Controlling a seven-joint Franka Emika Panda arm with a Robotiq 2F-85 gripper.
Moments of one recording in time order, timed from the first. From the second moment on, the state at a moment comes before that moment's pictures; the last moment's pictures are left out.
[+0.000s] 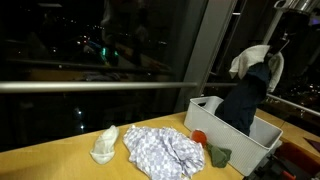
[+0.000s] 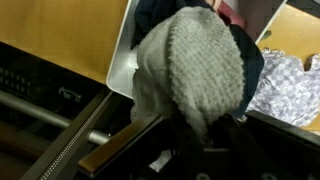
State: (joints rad) arm 0.04 -0.22 -0.06 -2.08 -0.11 2.06 -0.49
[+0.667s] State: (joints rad) arm 0.05 -0.23 -0.03 -2.26 -0.10 2.18 -0.45
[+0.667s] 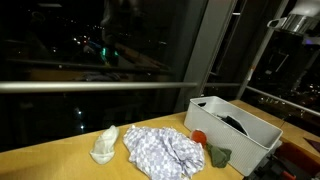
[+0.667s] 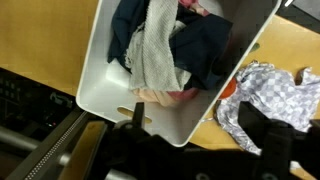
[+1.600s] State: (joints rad) arm 0.22 0.16 0.20 -1.99 -0.26 2.20 -0.40
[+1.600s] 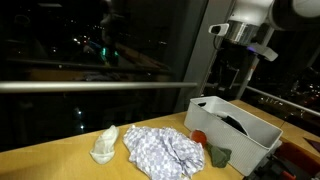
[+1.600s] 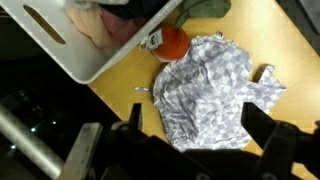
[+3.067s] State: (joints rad) arm 0.21 0.62 0.17 -1.81 -0.46 2.18 -0.63
